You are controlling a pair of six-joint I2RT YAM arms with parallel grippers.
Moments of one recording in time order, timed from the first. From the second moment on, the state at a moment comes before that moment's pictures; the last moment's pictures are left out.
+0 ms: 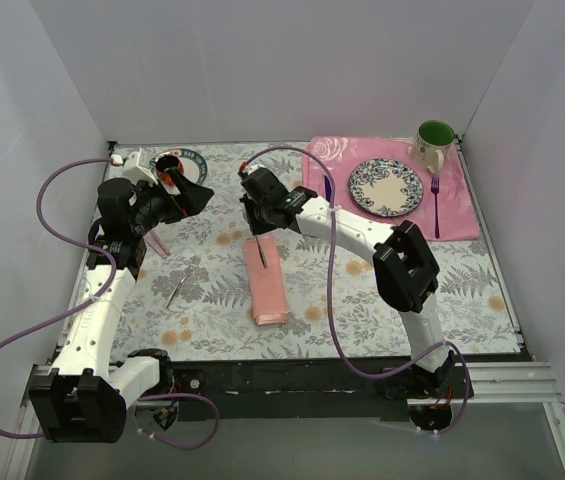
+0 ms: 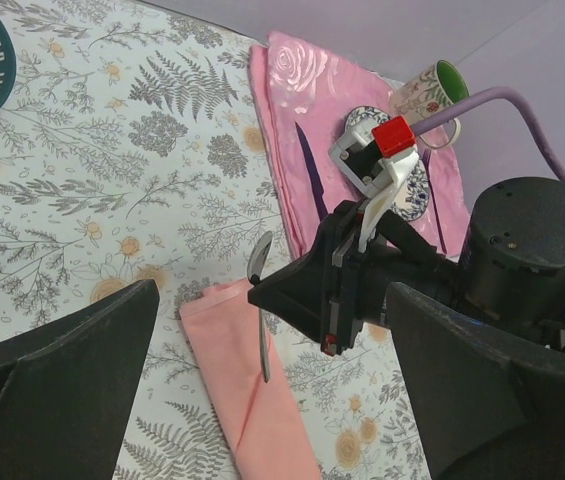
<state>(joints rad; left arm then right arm) -0.02 1.04 0.93 -0.13 0.44 -0.52 0.88 2.07 1.77 -0.52 0.10 0.39</state>
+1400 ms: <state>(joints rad) 0.02 1.03 0.84 -0.13 0.44 -0.51 0.85 2.14 1.74 -0.59 0.02 0.48</state>
